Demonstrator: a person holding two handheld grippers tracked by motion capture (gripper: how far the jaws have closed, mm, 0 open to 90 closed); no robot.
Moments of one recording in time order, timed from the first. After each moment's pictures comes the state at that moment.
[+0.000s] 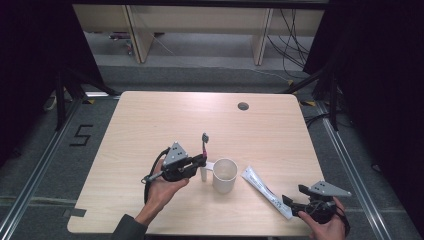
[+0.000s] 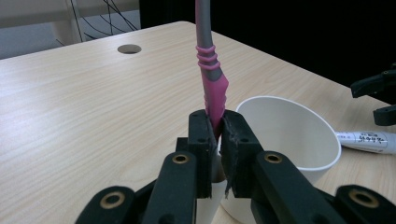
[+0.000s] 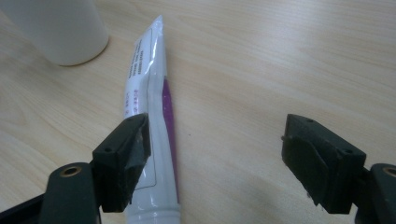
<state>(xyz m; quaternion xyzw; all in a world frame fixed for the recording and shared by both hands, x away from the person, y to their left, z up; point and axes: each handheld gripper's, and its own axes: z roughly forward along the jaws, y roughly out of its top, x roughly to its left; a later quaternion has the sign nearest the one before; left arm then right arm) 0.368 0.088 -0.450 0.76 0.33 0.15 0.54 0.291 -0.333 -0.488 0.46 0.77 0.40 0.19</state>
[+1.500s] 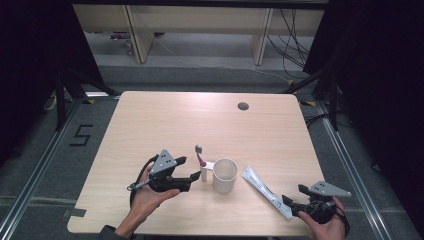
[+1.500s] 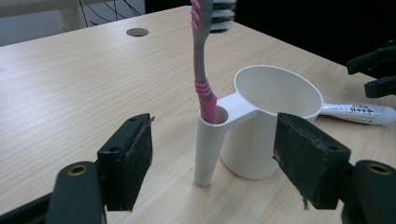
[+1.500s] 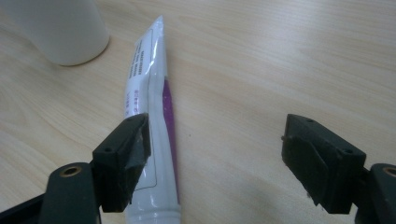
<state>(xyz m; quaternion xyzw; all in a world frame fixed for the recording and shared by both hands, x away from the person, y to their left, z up) 0.344 0.116 -0.445 0.77 0.34 0.16 0.52 0.291 -0.333 -0.488 0.46 0.77 0.40 0.19</state>
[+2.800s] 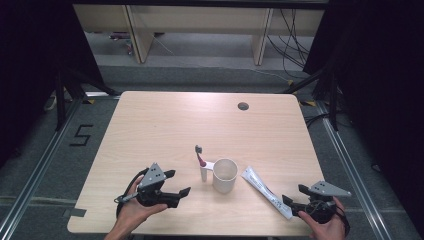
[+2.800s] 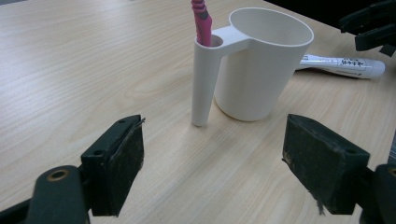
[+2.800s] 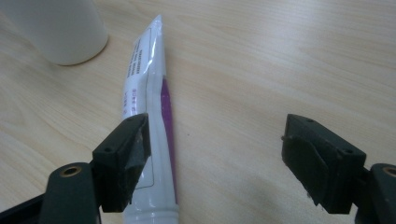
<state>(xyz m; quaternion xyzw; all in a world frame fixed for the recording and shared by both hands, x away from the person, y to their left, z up) 0.318 0.144 -0.465 0.79 0.33 0.13 0.50 0.292 -0.334 -0.489 0.46 0.77 0.40 0.19</state>
